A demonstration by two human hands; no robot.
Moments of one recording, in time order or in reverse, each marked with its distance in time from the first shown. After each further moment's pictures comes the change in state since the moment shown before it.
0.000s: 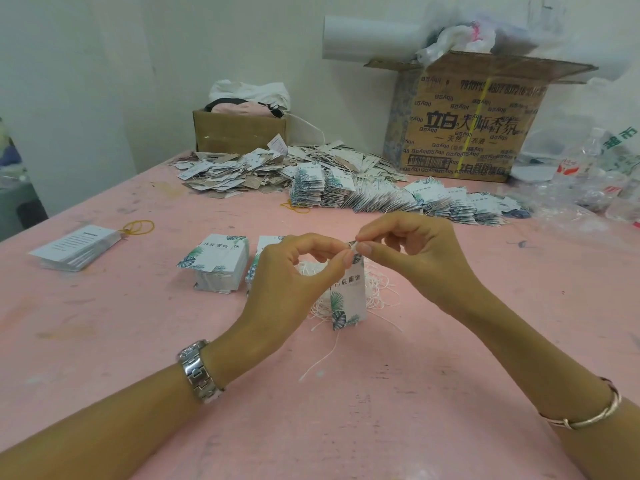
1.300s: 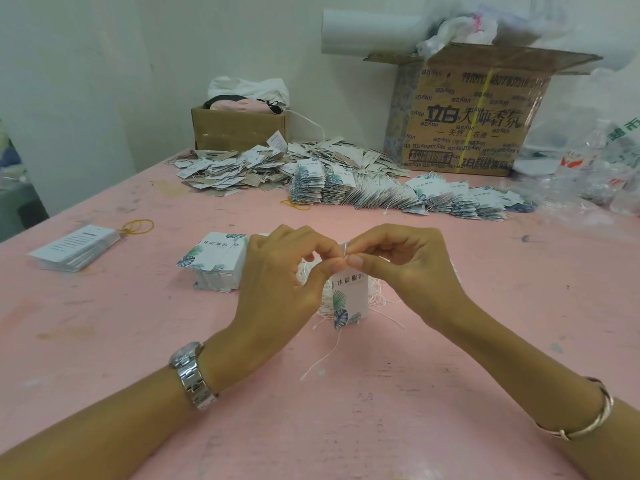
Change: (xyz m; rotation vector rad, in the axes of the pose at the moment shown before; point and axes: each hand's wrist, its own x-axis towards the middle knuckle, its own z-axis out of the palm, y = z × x) left_hand -0.002 -0.003 -0.005 0.376 0.063 0.337; right_hand -0.010 0.000 0.022 0.165 0.082 0.108
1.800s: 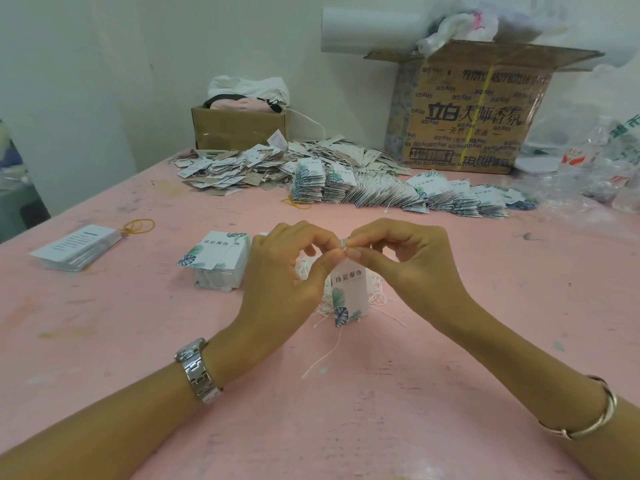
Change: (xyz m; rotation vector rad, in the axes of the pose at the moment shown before) left_hand 0.002 0.000 0.002 -0.066 0.001 -0.078; right_hand 0.000 0.003 0.001 -0.107 0.017 -0.099
